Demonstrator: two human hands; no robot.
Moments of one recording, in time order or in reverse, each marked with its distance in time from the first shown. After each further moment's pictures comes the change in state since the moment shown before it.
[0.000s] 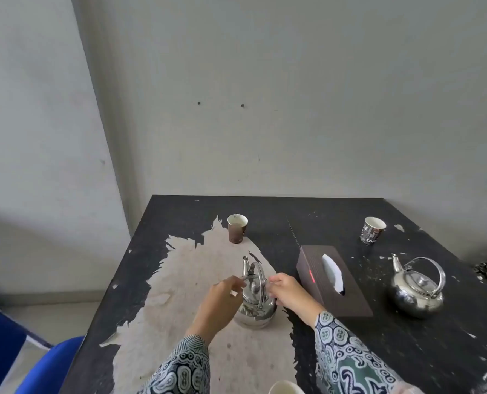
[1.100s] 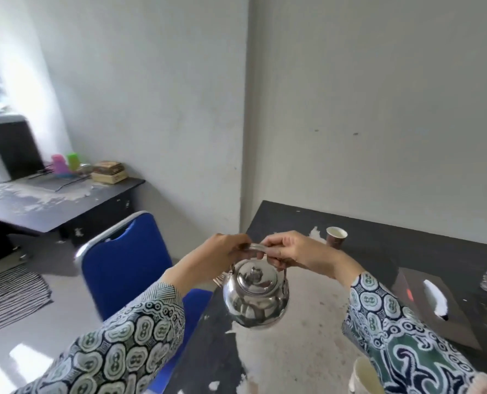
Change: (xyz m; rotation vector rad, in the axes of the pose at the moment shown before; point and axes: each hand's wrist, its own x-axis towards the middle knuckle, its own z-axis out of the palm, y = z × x) left_hand -0.217 0.010 -0.216 0.354 0.197 0.150; right_hand -0.181 -0.175 0.096 -0.103 -0.784 -0.633
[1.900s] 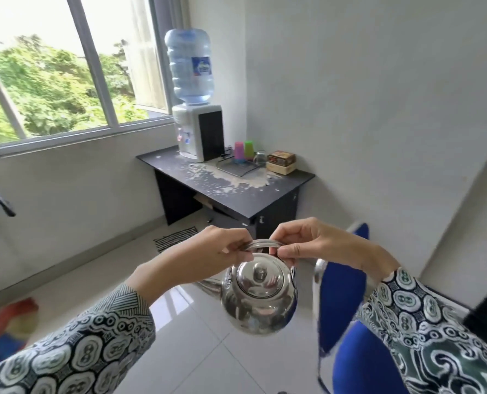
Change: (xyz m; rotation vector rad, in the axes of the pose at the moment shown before) left_hand -0.322 -0.310 -0.316 0.134 0.073 -0.343; right_hand 0.350 -0.200 0.368 0.022 -0.578 -0.343
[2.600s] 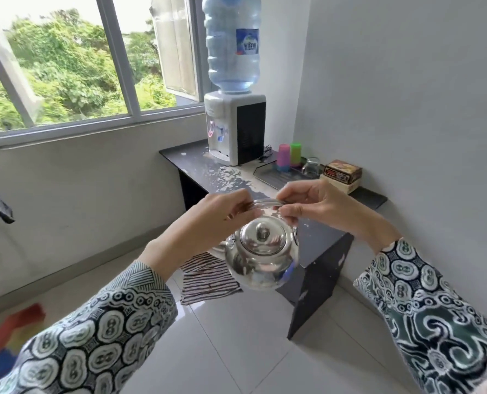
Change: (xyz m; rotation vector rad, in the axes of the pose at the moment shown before) left_hand 0.180 -0.278 -0.113 -0.024 0.299 -0.142; right_hand 0.347 0.045 -0.155 -0.031 0.057 -0.149
